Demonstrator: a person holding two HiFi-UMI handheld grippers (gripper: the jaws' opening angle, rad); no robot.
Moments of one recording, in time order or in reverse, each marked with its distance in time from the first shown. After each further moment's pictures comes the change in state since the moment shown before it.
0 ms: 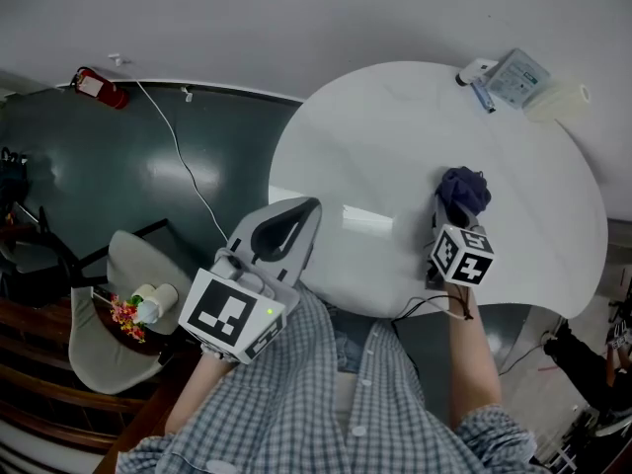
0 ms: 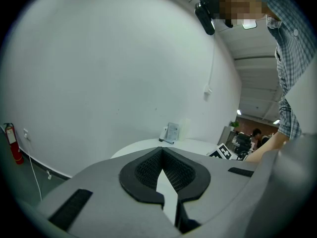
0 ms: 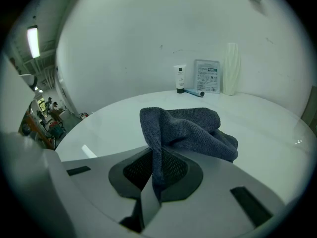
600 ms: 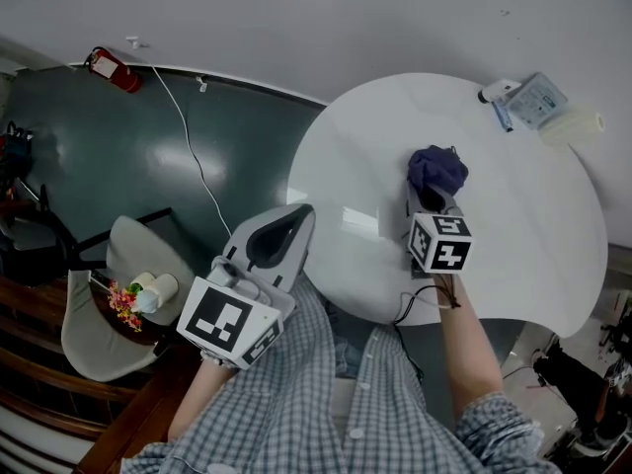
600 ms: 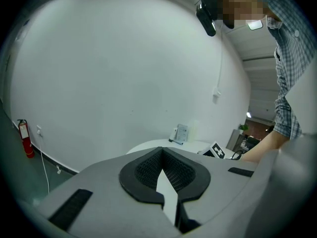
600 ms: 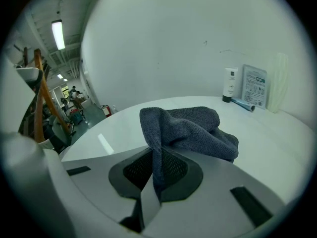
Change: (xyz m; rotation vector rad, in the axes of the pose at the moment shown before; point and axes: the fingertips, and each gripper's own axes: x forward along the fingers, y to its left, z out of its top) left arm -0.030 0.027 -0.006 -0.043 -0.022 0.102; right arm 0.042 0.101 0.034 -0.185 0.001 0.200
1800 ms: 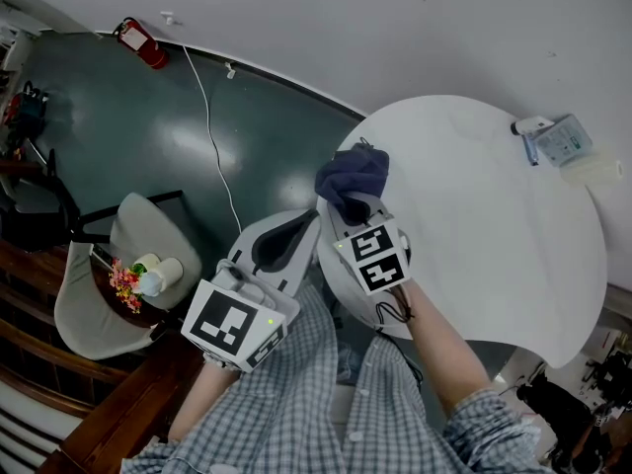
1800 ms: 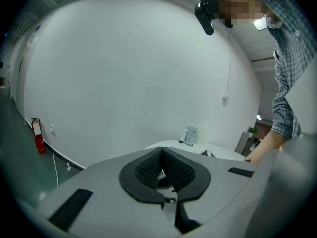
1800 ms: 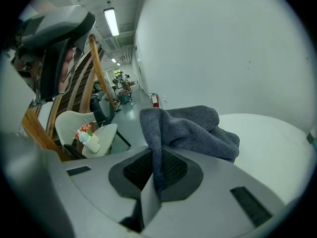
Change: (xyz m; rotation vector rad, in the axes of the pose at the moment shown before) left arm -0.032 0.038 -0.004 -0.043 -0.024 0.102; right arm 0.035 0.222 0.008 -0.386 0.062 0.461
